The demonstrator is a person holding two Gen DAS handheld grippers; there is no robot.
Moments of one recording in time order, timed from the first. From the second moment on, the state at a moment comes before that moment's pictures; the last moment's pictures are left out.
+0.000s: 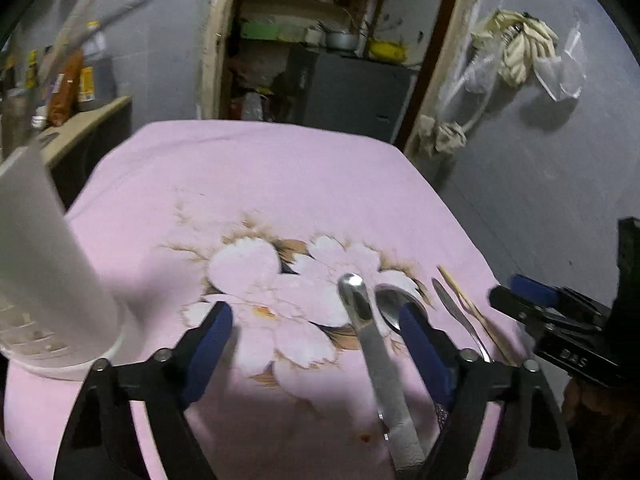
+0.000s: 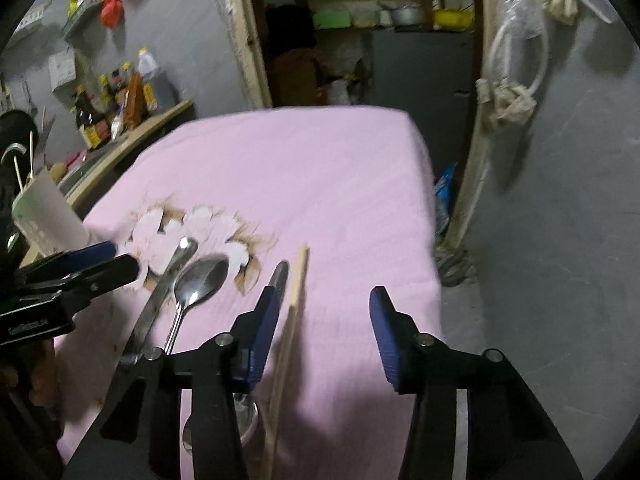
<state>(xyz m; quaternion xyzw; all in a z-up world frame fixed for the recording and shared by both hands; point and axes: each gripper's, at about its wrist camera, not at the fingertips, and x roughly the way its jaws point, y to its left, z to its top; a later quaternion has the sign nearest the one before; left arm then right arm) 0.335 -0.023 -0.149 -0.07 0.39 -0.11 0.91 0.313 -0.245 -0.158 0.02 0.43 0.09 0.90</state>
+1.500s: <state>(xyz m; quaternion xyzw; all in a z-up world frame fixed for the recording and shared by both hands) 0.323 -0.021 -0.116 -0.11 0.43 -0.16 0.88 0.275 -0.223 -0.091 0.14 0.41 0.07 0.90</state>
